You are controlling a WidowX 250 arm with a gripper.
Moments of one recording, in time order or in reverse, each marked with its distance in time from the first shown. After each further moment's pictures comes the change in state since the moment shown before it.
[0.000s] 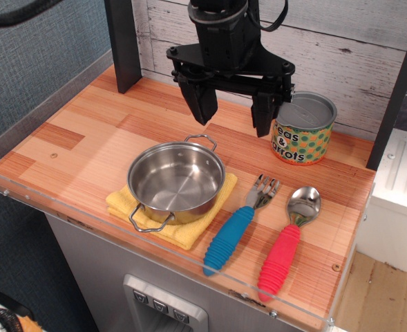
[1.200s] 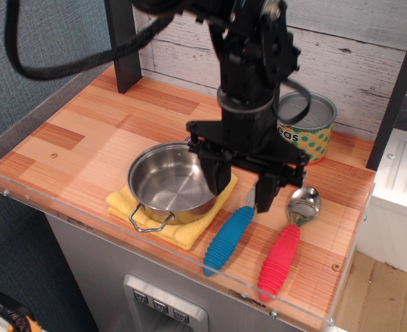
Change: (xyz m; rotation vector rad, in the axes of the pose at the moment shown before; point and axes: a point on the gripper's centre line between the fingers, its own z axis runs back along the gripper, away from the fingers) arm -0.044 -0.020 -0.052 0.061 0.134 -0.027
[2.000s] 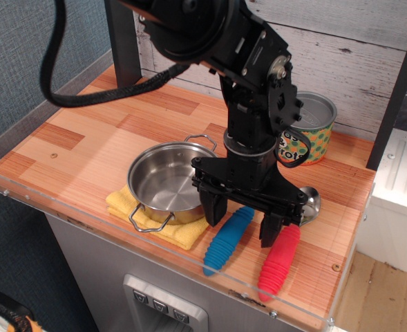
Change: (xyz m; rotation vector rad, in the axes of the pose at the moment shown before) arm -0.009 -0.004 -0.032 0.021 0.045 -0.005
